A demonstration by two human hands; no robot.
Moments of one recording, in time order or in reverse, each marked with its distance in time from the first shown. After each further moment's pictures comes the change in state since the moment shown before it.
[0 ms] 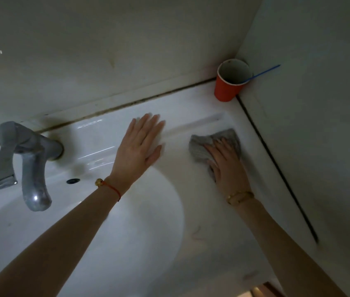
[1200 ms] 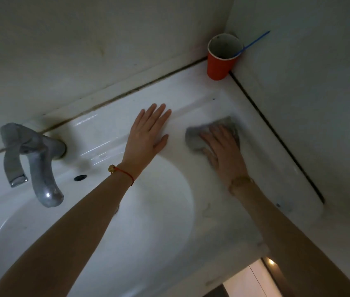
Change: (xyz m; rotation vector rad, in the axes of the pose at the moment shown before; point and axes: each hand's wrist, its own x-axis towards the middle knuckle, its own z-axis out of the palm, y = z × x) left_hand 0.004 -0.004 0.015 -0.047 -0.123 0.059; right_hand -0.016 -0.012 0.019 -0.057 0.062 0.027
